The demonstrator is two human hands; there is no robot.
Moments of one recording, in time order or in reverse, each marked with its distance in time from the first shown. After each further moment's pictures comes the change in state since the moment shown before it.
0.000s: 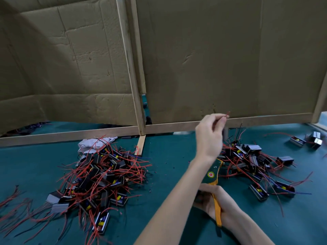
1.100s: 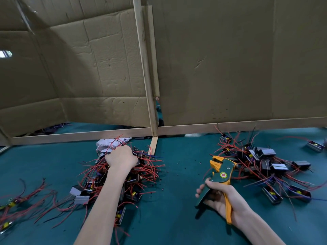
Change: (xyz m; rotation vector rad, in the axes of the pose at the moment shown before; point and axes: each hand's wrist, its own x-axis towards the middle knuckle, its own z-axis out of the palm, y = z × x) left_hand -0.022 -0.052 -0.238 1.410 -0.030 -0.676; right_hand -0.002 -0.001 -0.001 -0.001 -0.027 -0.055
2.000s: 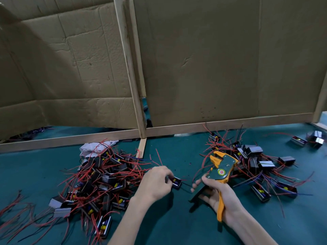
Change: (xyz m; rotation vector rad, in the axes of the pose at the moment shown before) left_hand -0.054 0.069 0.078 -0.379 -0.032 0.771; right_hand -0.002 -0.008 -0.001 -0.029 0.076 -0.186
